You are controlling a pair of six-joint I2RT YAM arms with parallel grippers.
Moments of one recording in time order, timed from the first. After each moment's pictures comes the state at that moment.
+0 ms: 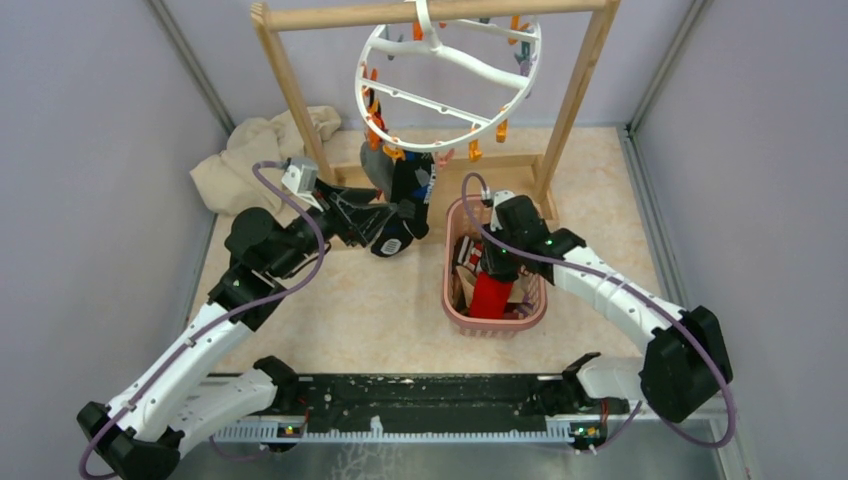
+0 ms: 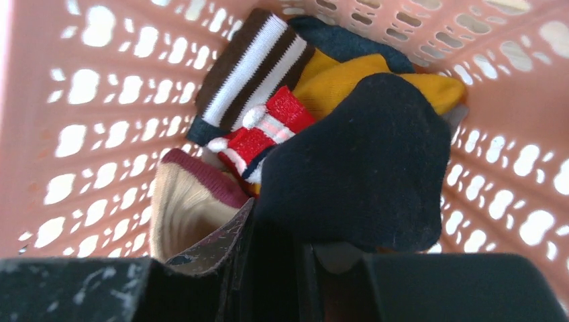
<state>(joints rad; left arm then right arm) -0.62 0.85 0.87 0.15 0.21 -0.40 0.56 1.22 0.89 -0.52 -0.02 0.25</state>
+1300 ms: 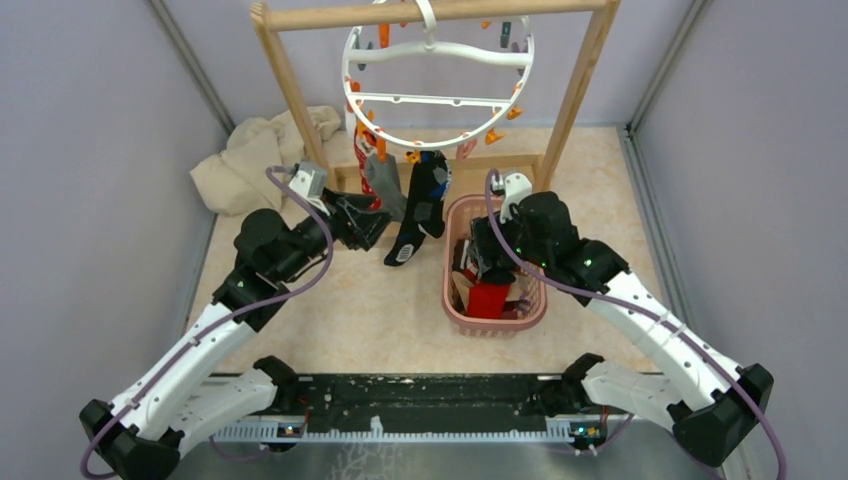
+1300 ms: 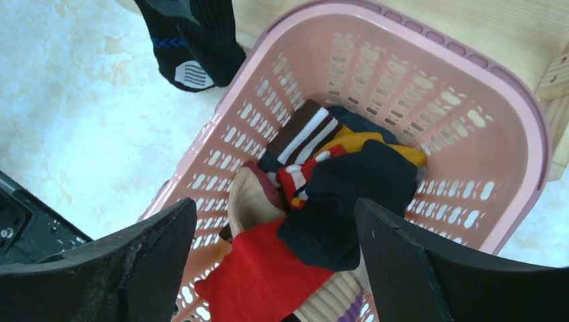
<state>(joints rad) -0.62 0.85 0.84 0.10 0.16 -0.35 0.65 0.99 1.00 -0.56 0.02 0.16</state>
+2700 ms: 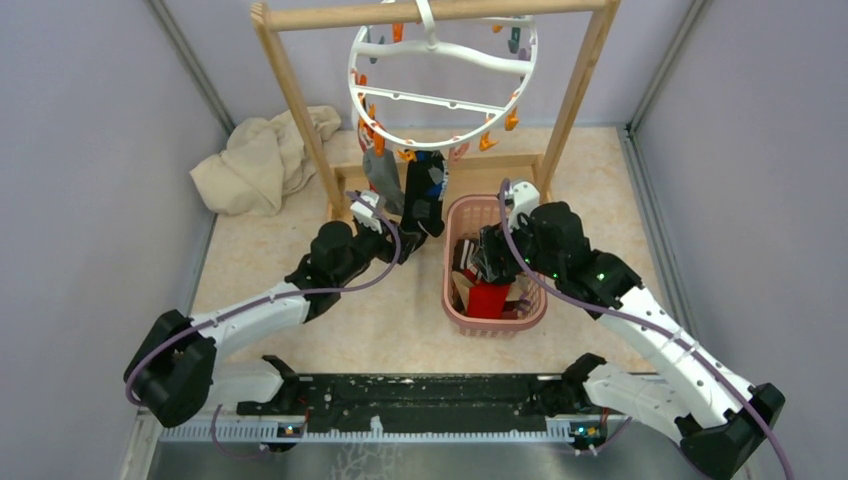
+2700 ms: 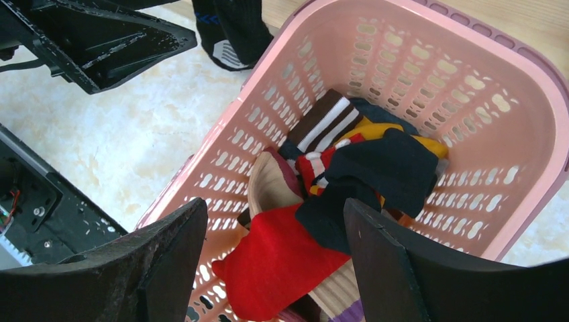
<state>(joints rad) -0.69 1.22 0.58 0.51 0.00 -0.24 0.65 0.90 0.94 -0.57 -0.05 0.18</state>
